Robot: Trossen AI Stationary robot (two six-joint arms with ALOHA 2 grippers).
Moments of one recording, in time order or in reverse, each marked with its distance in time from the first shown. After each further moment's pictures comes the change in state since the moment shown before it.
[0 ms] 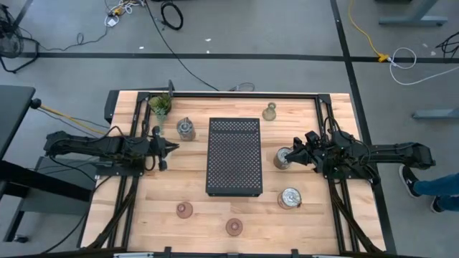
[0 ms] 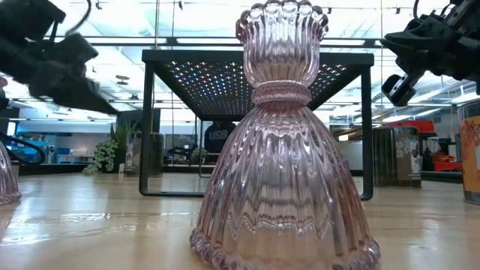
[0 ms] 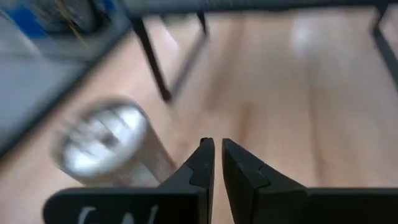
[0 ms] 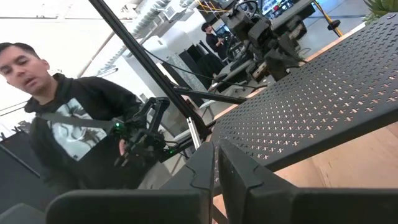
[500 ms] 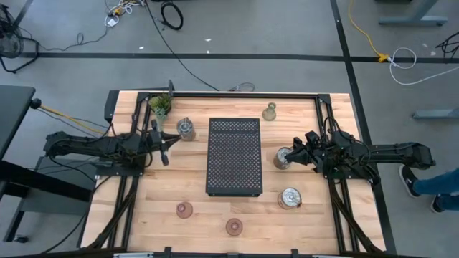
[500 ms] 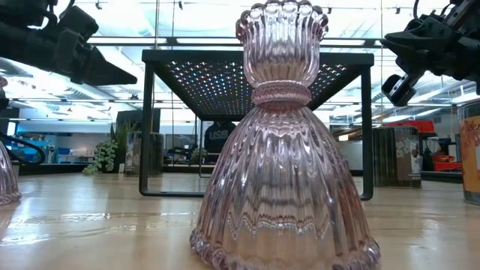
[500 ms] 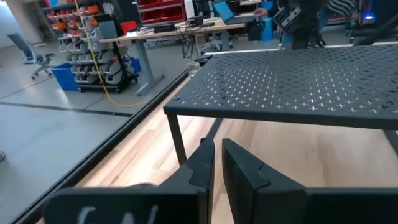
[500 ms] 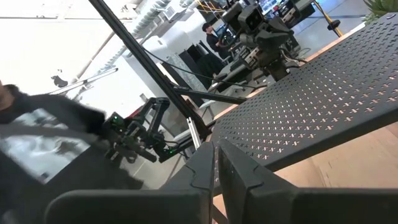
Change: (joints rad) left arm 0.004 0.000 0.001 0.265 -0.034 0.060; right arm 0.000 0.000 0.000 0.000 0.000 0.000
